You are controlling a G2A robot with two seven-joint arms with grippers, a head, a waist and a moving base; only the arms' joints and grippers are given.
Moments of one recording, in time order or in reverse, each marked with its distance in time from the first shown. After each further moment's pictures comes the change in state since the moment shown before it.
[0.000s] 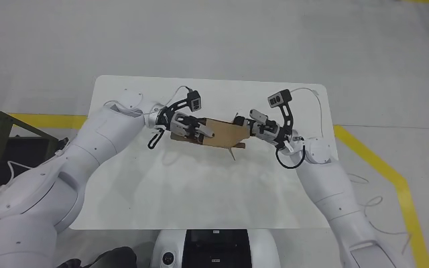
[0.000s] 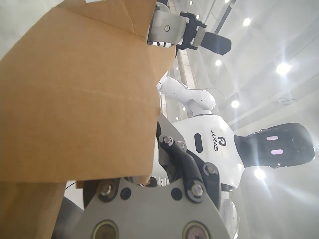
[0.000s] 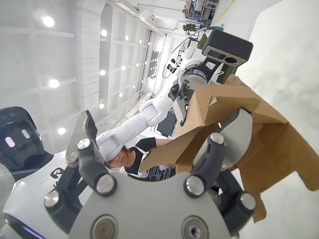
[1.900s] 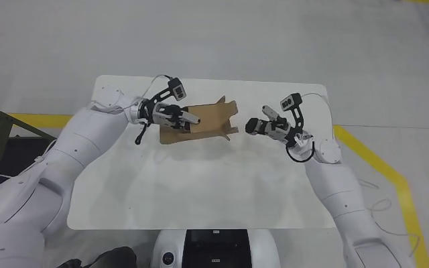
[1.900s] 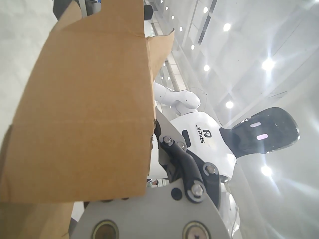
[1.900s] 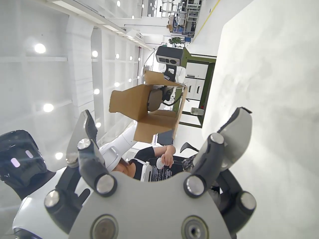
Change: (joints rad) left arm 0.047 0.095 -0.133 -0.069 -0.084 -0.031 0.000; right arm 0.014 0.017 0.069 0.162 -0.004 0.074 0.027
